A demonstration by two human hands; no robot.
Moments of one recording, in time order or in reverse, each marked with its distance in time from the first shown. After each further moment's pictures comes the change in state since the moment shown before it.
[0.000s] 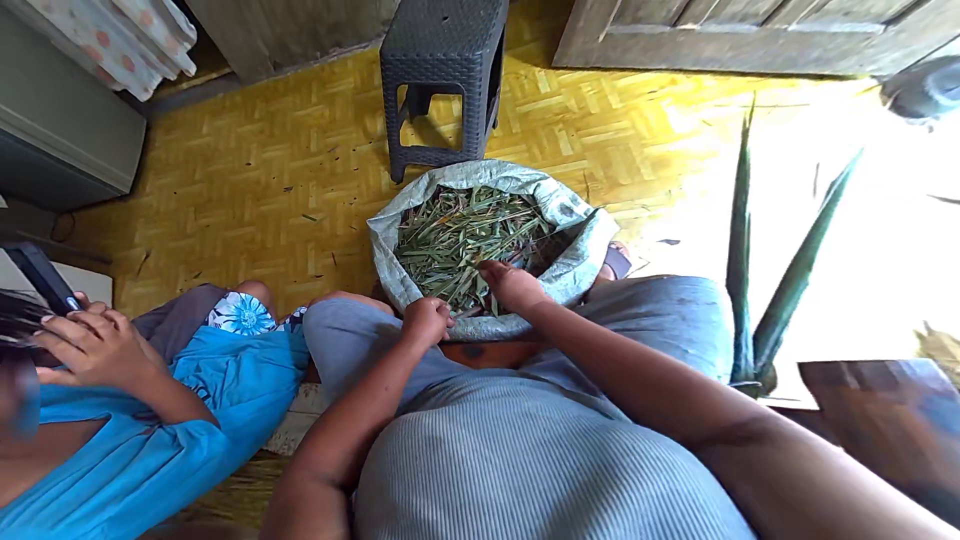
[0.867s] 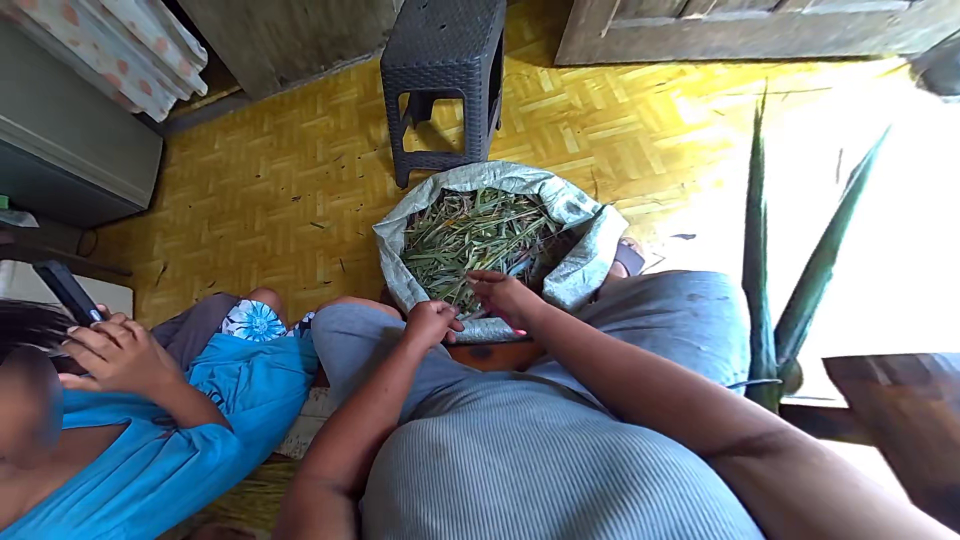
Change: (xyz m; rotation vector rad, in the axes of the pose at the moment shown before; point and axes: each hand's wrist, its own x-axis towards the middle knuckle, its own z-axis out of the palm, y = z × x) left_hand -0.001 -0.006 -0.001 -0.321 -0.043 -0.010; right_hand -0.019 -0.021 0.011 0.958 -0.148 0.124
